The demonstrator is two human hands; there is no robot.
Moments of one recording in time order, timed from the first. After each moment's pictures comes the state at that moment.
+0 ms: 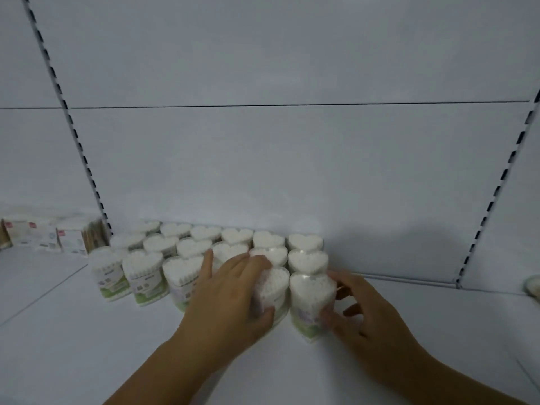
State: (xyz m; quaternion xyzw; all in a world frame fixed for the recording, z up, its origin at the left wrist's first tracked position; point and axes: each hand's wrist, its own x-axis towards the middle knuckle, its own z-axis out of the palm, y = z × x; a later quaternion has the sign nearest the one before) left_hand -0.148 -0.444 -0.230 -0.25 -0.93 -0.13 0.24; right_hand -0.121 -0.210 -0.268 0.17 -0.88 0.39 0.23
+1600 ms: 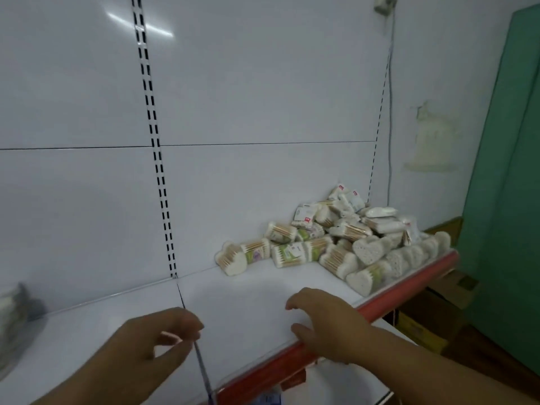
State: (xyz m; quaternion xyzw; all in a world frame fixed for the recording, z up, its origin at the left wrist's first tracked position) left_hand -0.010 -0.220 -0.206 -0.52 -0.77 -0.38 -0.01; right_hand 0.143 0.043 -0.235 -0.12 -0.98 0.11 0.12
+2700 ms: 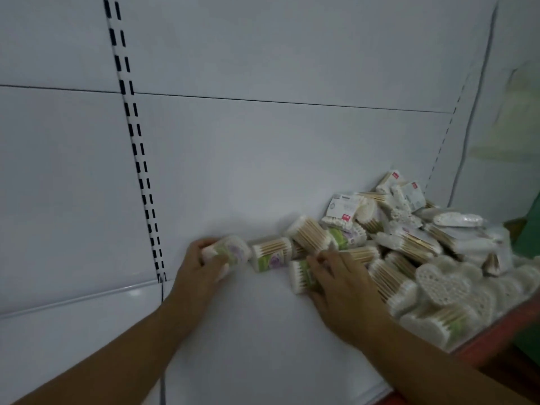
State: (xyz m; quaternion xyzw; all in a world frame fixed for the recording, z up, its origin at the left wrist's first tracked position) left_hand -0.134 -0.030 -0.262 -0.22 -0.65 -0.73 -0.10; right_hand 0.033 0.158 -0.268 -0.11 -0.93 -0.12 0.32
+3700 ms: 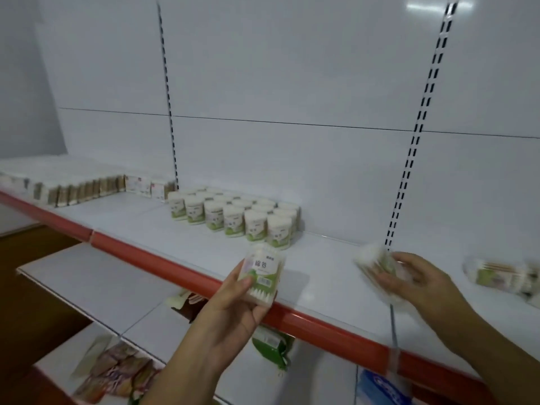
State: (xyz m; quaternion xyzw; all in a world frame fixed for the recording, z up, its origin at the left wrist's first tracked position) left_hand 0.101 -0.344 -0.240 -0.02 -0.26 -0.96 -0.07; right_hand 0.056 -0.058 -0.210 0.09 -0.81 0.57 0.11
